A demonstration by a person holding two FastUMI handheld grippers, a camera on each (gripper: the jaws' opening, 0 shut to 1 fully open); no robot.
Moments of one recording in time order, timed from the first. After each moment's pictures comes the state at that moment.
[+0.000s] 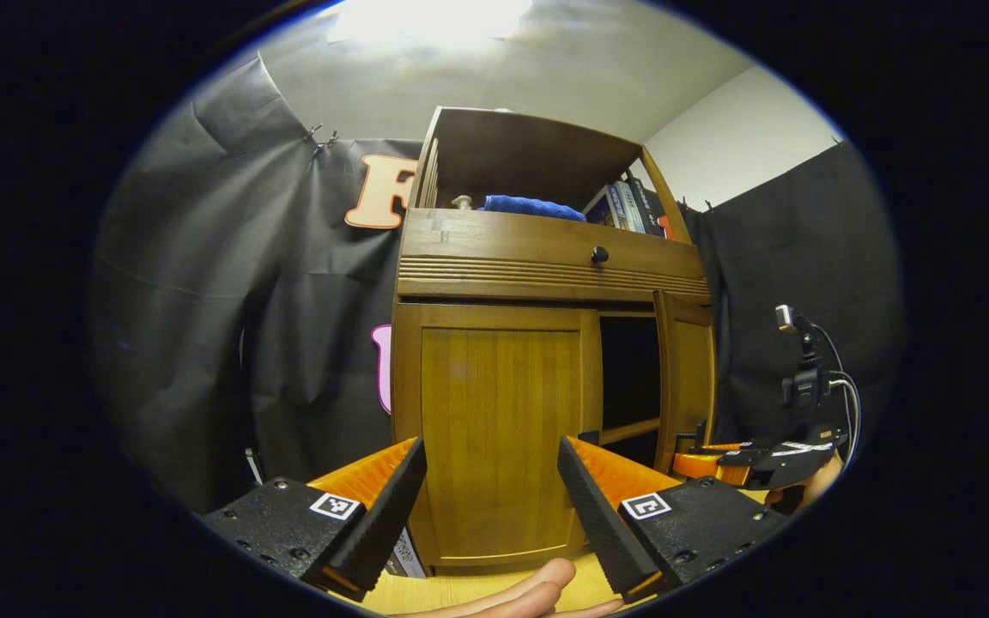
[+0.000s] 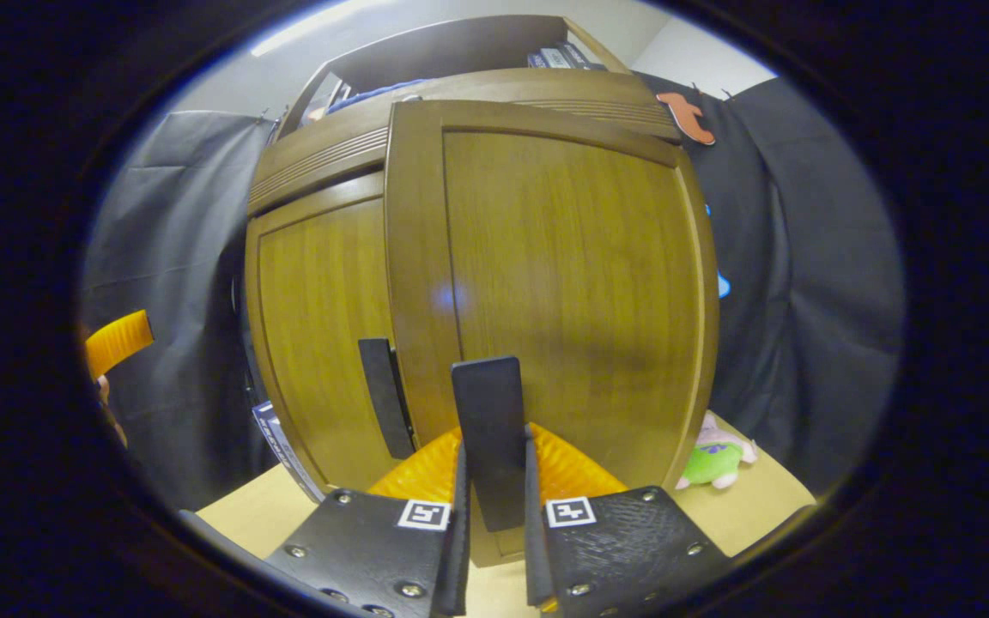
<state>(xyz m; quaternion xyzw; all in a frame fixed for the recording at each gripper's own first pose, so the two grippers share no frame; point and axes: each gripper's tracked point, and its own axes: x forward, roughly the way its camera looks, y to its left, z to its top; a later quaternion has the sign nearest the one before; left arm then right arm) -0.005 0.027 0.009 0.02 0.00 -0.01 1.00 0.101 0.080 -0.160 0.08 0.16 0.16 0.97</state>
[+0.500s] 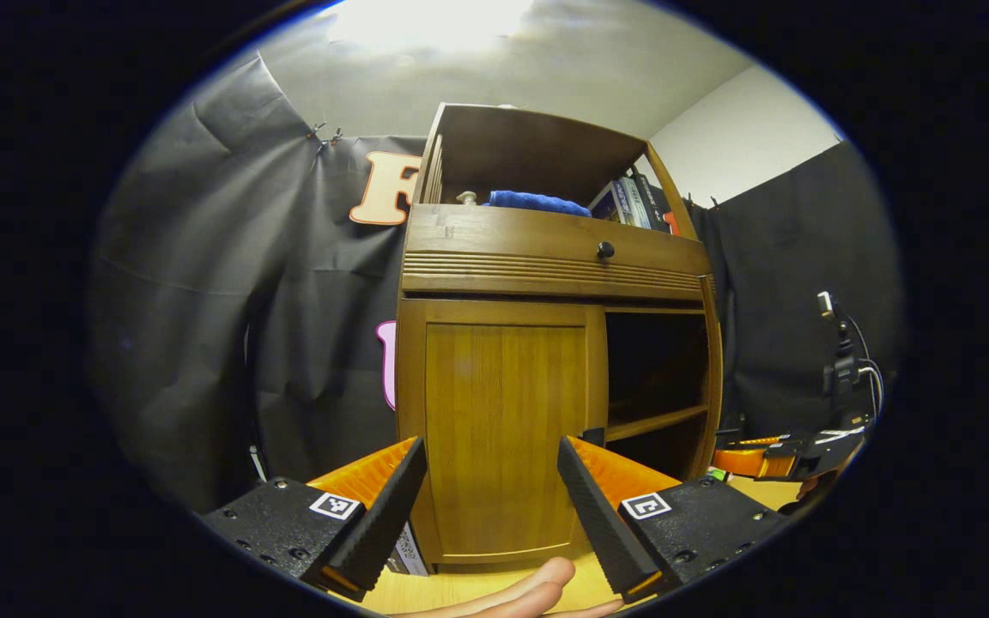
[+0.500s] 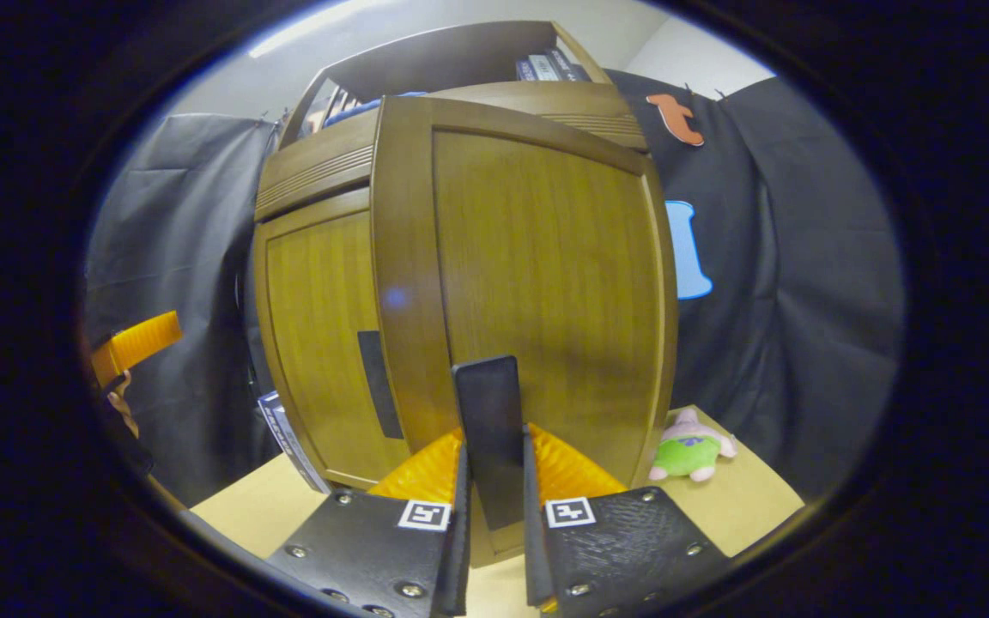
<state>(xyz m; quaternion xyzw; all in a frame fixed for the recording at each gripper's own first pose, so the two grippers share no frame) -0.003 0.029 0.005 0.02 0.01 0.00 1.00 0.073 0.043 -0.154 0.07 0.16 0.15 0.97</state>
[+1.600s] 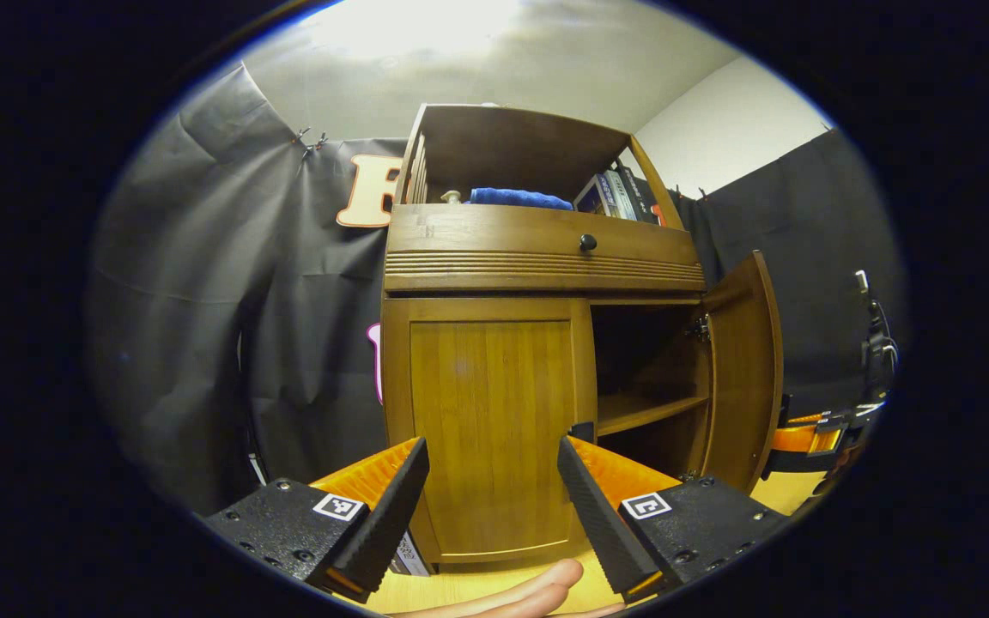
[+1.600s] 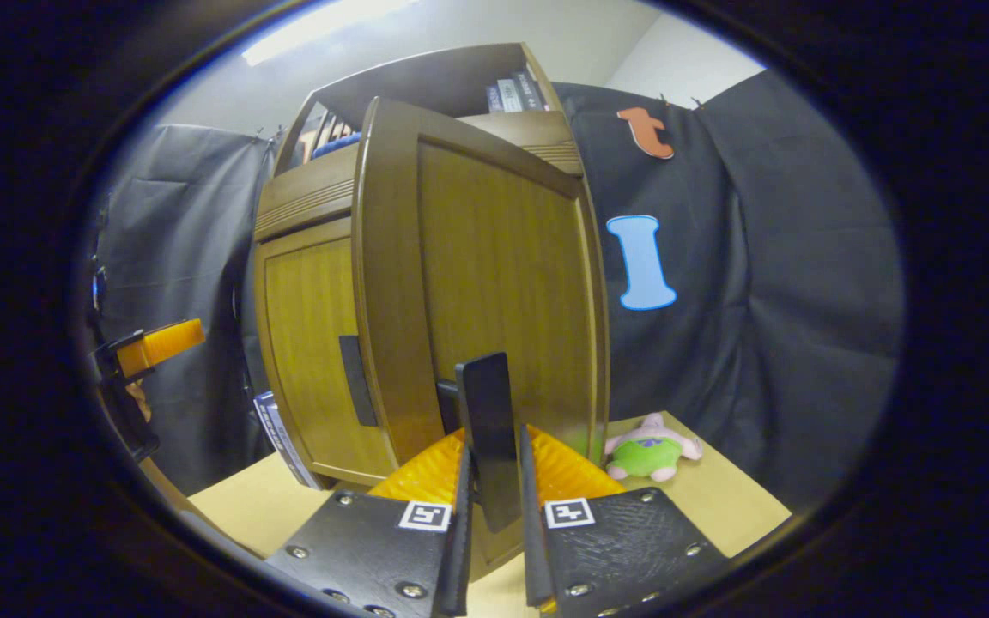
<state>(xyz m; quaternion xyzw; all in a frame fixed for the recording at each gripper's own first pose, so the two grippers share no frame) -0.003 0.016 -0.004 0.04 0.01 -0.01 1.00 0.042 -0.034 -0.145 0.08 0.13 0.13 0.98</state>
